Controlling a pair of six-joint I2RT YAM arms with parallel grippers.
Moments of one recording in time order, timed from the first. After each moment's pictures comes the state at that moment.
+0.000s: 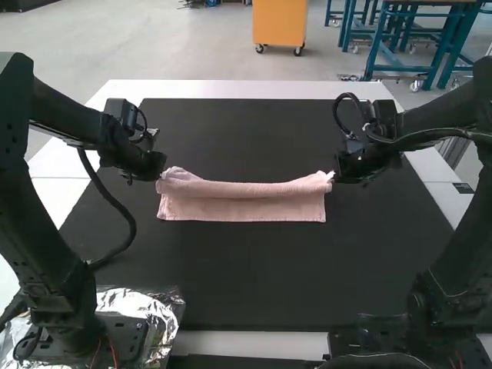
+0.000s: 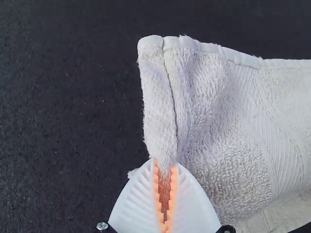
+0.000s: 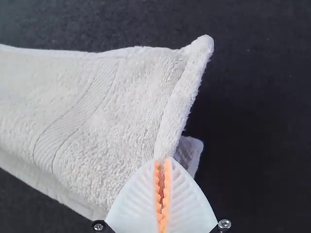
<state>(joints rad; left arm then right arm) 0.01 1.59 0.84 -0.22 0.21 0.16 0.13 1.65 0.90 -0.27 -0.37 -0.05</state>
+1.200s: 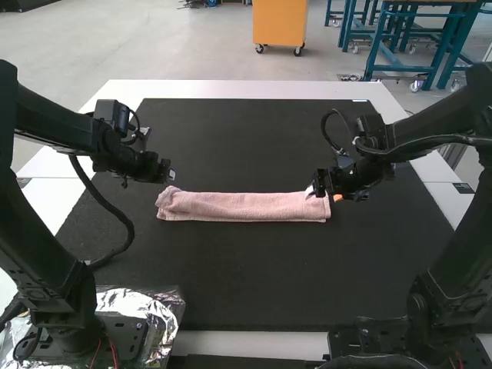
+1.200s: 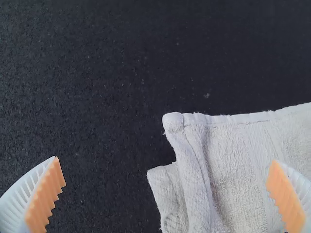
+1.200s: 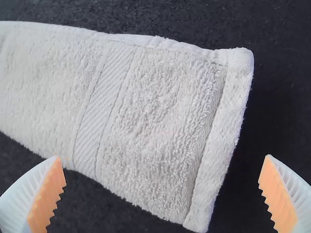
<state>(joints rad) 0.03 1.50 0.77 -0.16 0.19 0.11 0.21 1.64 0.83 -0.29 -0.36 -0.01</state>
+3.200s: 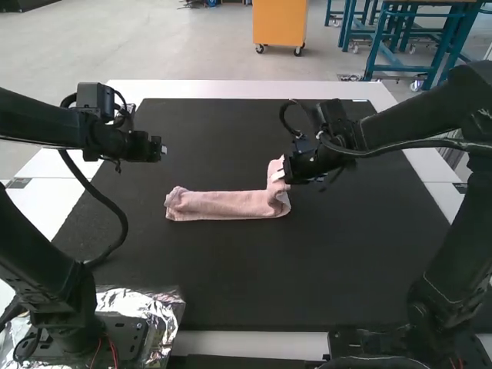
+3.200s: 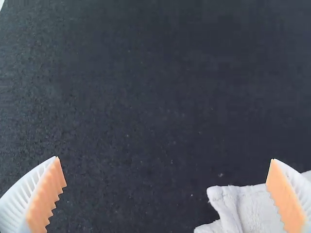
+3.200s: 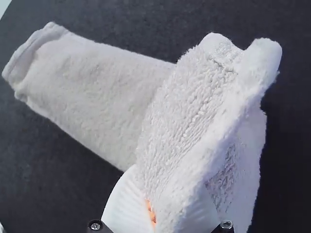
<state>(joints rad) 0.08 1.41 0.78 -0.06 0.18 0.03 0.48 1.68 0.92 -0.10 -0.42 0.16</state>
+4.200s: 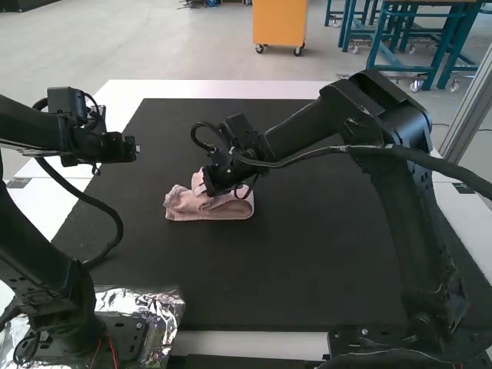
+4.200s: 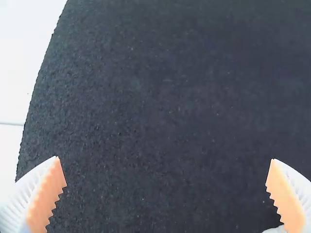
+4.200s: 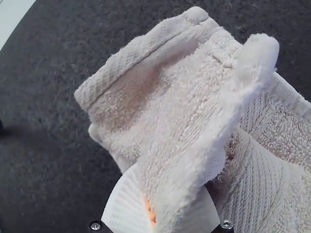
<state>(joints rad) 0.24 1.41 0.75 0.00 0.18 0.05 0.81 2.16 1.40 -0.05 -0.42 0.19</state>
